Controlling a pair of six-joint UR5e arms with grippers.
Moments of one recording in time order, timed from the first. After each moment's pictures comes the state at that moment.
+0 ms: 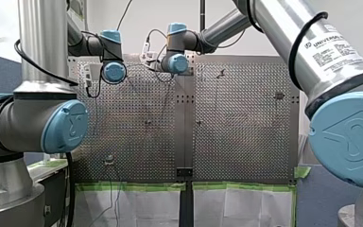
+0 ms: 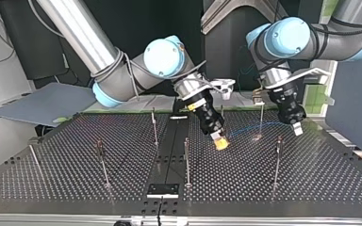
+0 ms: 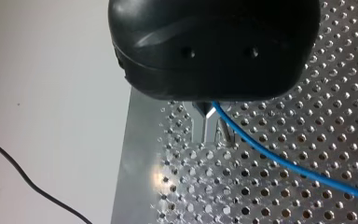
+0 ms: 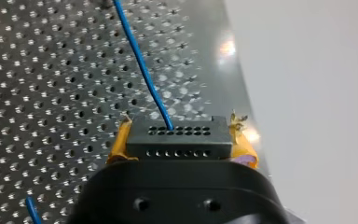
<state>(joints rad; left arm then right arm) -0.05 -1.52 -1.98 -2.53 -2.03 -1.61 2.46 -0.98 1.05 -0.26 1.52 1.76</state>
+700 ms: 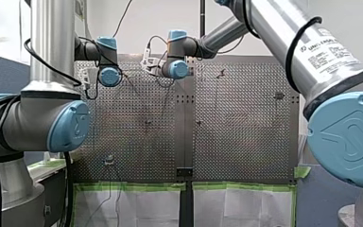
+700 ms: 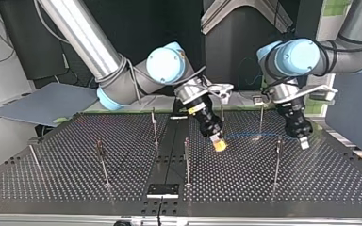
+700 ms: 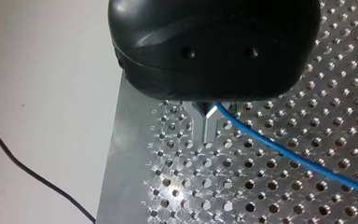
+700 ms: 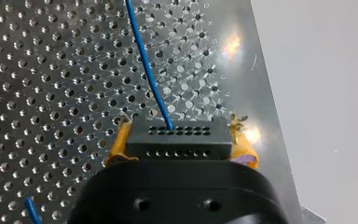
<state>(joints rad) 0.04 -1.60 -1.92 -2.49 -1.91 -1.64 2.45 -0.94 1.02 -0.29 1.51 1.76</state>
